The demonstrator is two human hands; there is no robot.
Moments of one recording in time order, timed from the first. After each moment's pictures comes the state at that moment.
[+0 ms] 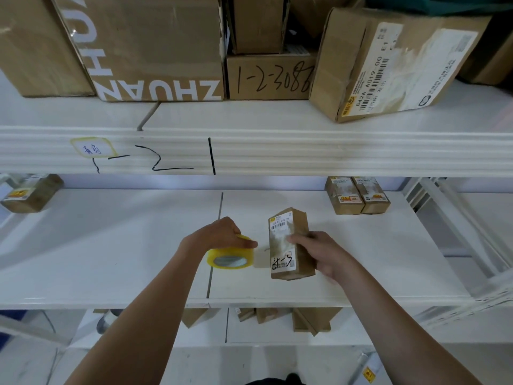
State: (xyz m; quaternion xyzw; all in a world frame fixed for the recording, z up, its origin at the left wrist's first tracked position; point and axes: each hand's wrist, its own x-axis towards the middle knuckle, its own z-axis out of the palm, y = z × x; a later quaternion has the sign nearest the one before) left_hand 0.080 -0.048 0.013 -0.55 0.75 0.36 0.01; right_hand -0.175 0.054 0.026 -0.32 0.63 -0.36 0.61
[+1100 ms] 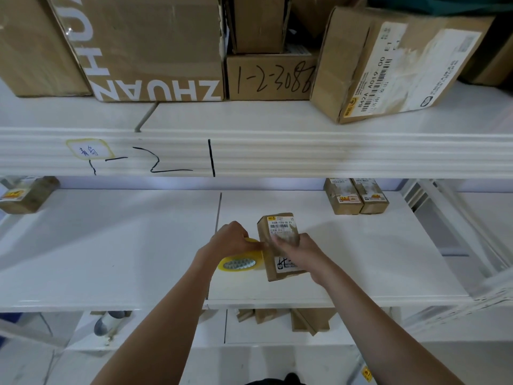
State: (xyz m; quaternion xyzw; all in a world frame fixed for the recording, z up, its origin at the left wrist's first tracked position) left_hand 0.051 -0.033 -0.002 -0.58 0.75 0.32 -0.04; right_hand -0.145 0.055 0.024 -0.40 0.72 -0.28 0.49
